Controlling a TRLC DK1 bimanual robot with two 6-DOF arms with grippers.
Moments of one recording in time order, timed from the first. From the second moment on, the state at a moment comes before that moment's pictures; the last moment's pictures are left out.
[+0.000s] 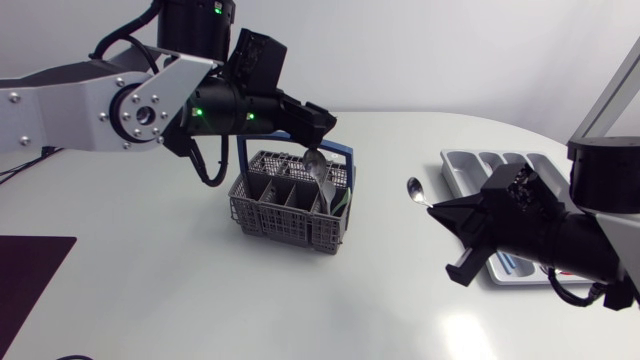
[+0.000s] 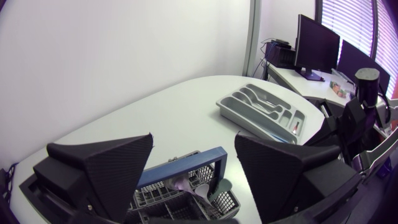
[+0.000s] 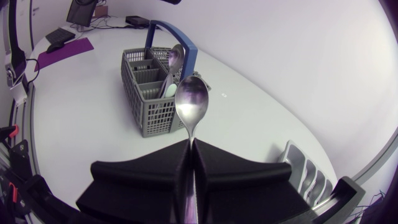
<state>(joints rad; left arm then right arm) -0.57 1.57 1.21 -0.06 0.18 0.09 0.27 0.89 0.51 -0.19 -0.27 -0.45</state>
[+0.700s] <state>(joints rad) -0.60 1.56 1.22 -0.16 0.17 0.31 -0.42 1.10 0.57 -0.40 -0.68 -0.95</state>
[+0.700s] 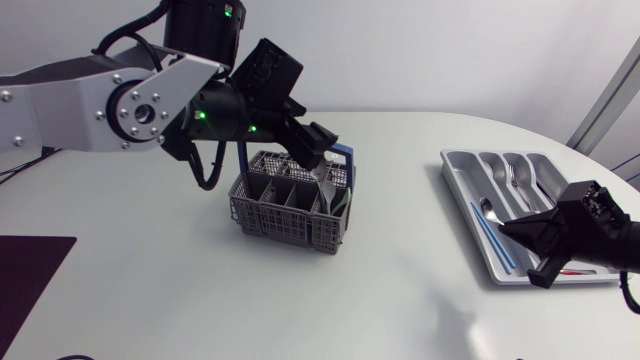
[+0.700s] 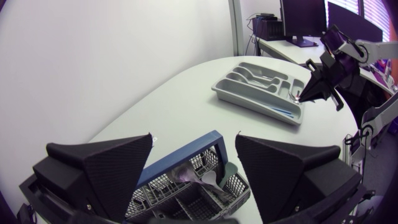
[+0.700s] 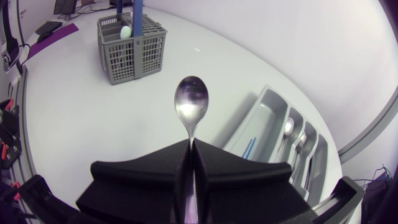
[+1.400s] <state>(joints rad) -0.65 1.56 1.21 -0.21 0.11 0.55 -0.82 1.68 0.95 -0.64 -0.70 -1.61</state>
